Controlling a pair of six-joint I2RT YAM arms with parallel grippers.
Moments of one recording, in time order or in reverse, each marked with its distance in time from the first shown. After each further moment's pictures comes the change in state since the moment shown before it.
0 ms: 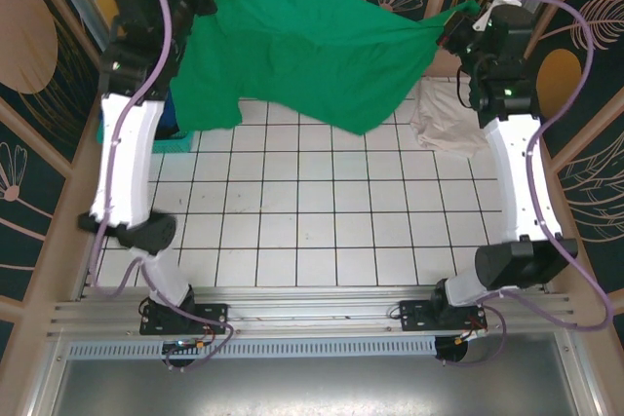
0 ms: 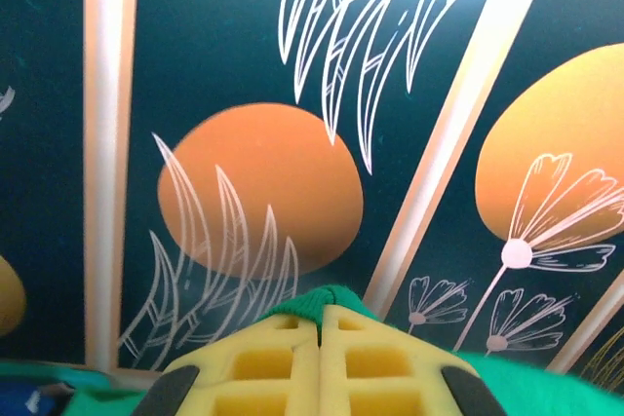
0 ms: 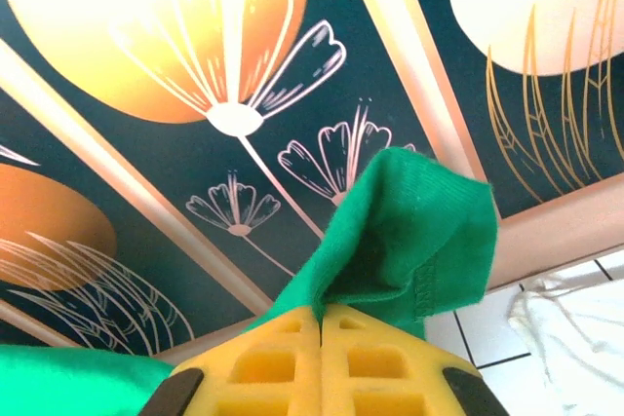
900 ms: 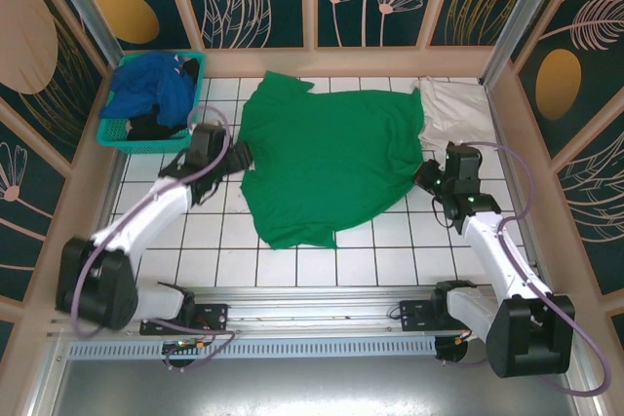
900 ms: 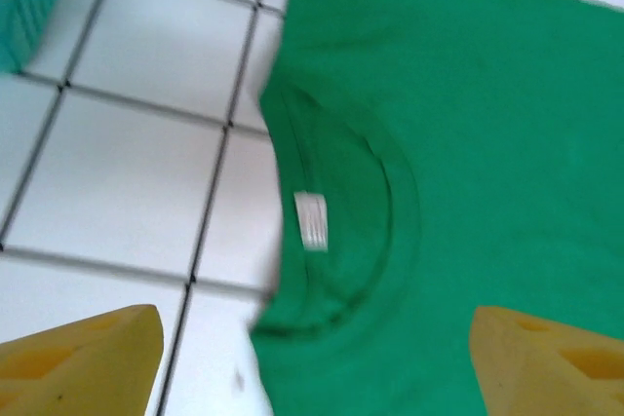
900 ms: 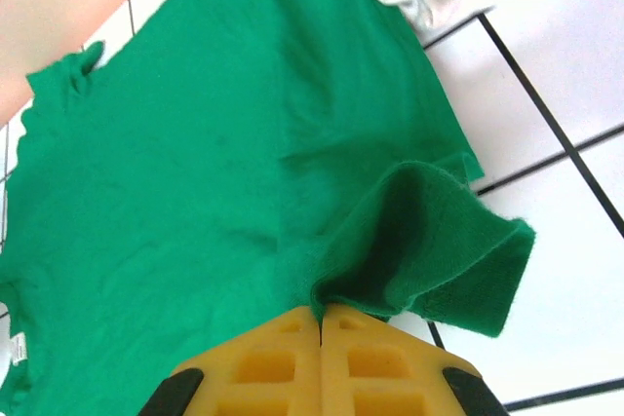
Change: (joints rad) left arm -0.060 -0.432 -1.534 0.359 0.077 -0.295; right arm 0.003 -0.426 -1.105 0.119 -0.082 0.124
